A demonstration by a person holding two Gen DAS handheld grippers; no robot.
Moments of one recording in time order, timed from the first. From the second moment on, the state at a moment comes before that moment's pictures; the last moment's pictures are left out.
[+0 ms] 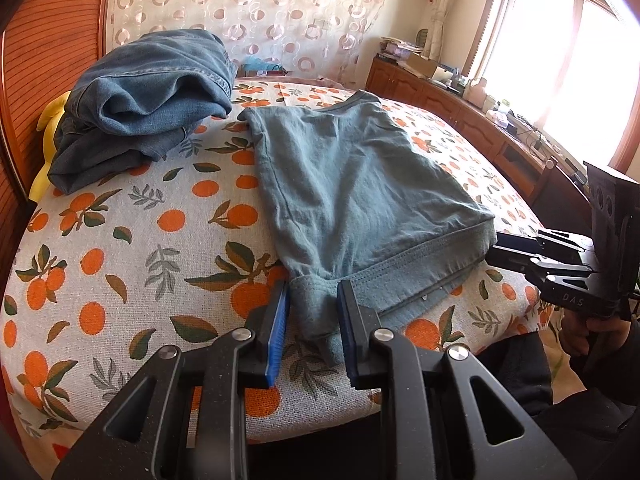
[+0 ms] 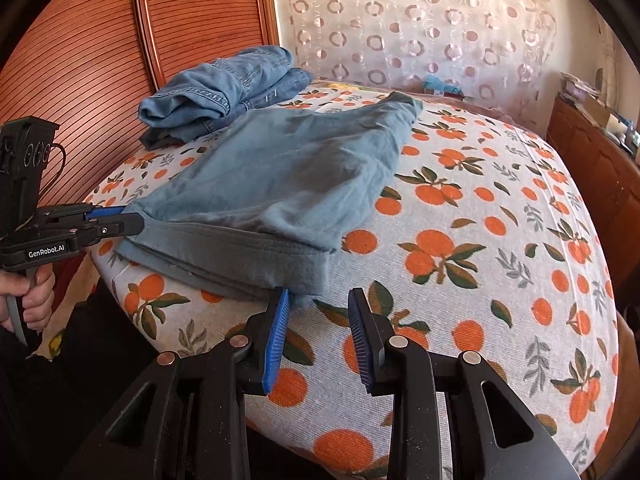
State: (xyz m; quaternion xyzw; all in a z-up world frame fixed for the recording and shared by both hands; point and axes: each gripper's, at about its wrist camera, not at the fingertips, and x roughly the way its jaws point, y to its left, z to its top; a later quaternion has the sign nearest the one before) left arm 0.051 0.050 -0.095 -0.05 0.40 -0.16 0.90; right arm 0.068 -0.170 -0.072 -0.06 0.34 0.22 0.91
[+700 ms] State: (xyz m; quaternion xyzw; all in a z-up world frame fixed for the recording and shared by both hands) left arm 0.050 0.051 -0.099 -0.05 0.40 -0.16 0.90; right arm 0.083 -0.169 -0.073 -0.03 0.34 0.24 0.91
